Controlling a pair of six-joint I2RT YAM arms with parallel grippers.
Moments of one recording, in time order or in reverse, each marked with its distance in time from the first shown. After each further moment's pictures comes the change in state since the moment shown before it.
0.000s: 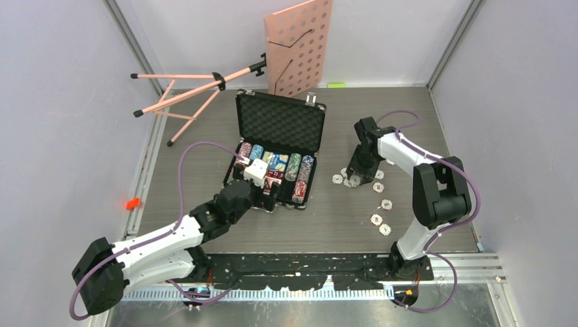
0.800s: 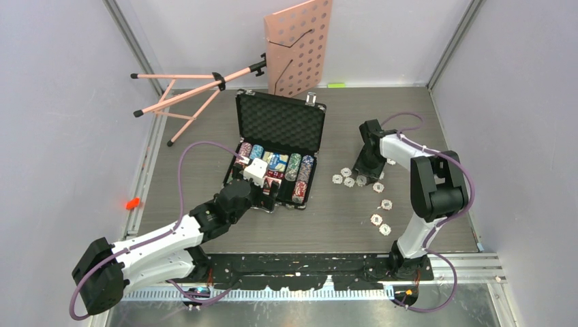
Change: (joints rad) left arm 0.000 0.001 0.006 -0.009 -0.016 0.000; right arm -0.057 0.083 -0.021 0.100 0.072 -0.015
